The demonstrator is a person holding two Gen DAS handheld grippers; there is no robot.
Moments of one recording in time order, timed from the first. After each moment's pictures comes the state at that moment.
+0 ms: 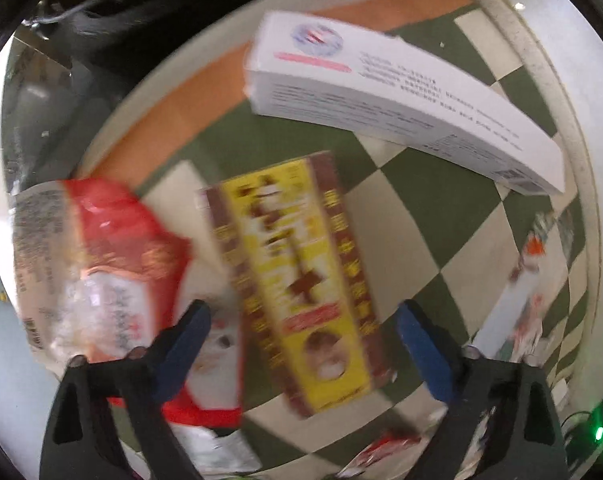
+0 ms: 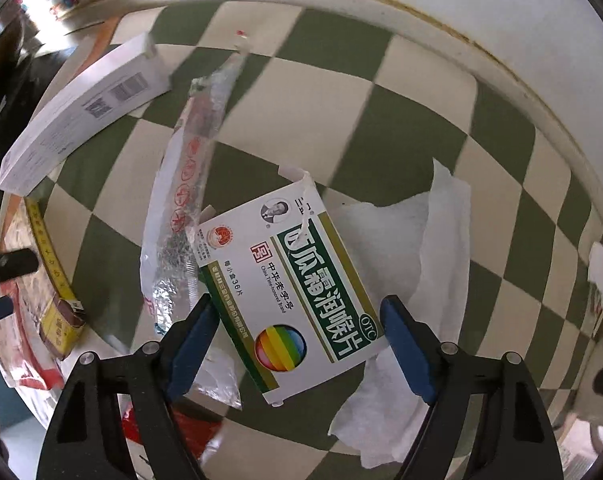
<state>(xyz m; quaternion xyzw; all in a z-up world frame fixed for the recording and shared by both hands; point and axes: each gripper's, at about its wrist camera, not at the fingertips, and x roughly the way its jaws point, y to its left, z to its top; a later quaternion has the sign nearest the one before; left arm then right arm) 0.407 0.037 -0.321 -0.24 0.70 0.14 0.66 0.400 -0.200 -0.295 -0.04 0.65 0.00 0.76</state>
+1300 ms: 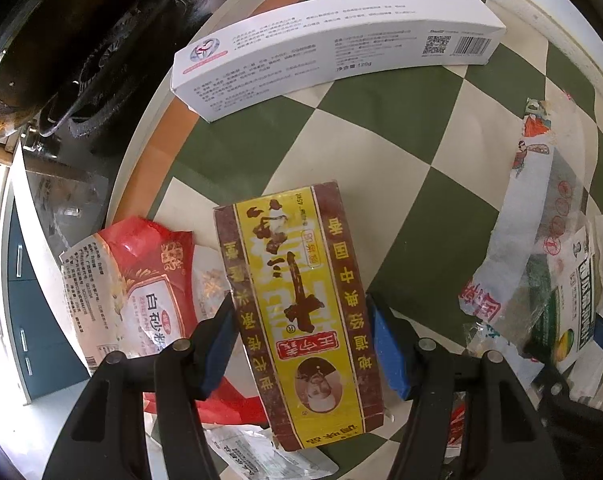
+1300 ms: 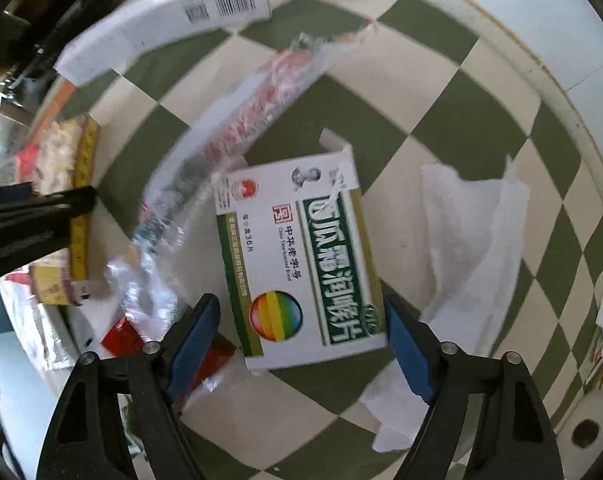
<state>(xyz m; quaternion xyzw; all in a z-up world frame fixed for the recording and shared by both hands) 0.375 -0.047 -0.319 0.00 0.69 0.12 0.71 0.342 -0.208 -0.355 -0.11 0.66 0.10 0.74</state>
